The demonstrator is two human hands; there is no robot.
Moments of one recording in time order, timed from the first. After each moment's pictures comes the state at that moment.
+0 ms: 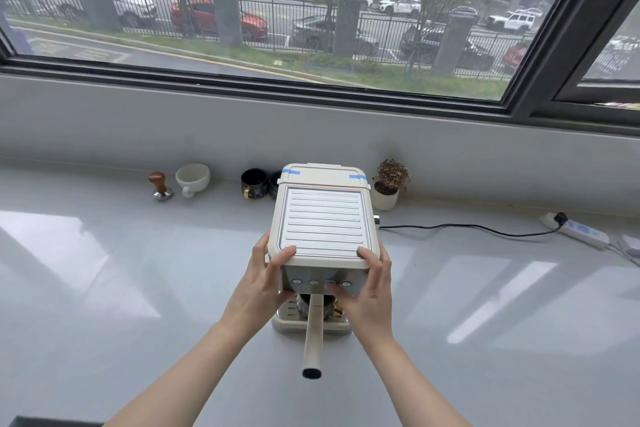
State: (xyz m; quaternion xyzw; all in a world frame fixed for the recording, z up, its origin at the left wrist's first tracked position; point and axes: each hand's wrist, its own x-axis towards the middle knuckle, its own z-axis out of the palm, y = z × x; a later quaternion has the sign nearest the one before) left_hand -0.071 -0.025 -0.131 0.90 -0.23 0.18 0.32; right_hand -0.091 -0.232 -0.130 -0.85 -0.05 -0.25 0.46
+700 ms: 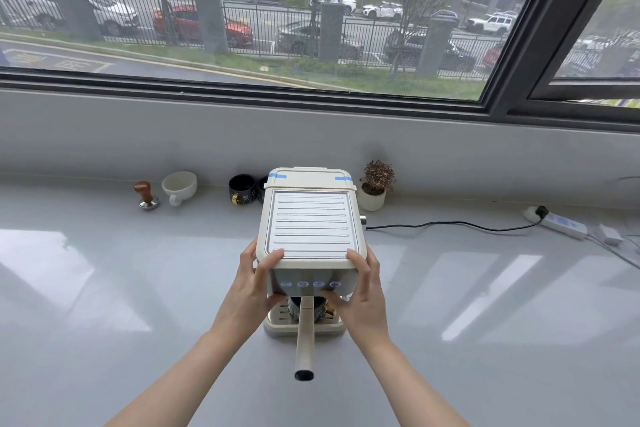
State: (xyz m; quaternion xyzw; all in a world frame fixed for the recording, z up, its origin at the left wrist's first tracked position) left_hand -0.073 -0.028 -0.131 0.89 -0.23 0.20 0.34; right_hand -0.097 -0.241 -0.130 -0.87 -0.06 -0.24 0.42
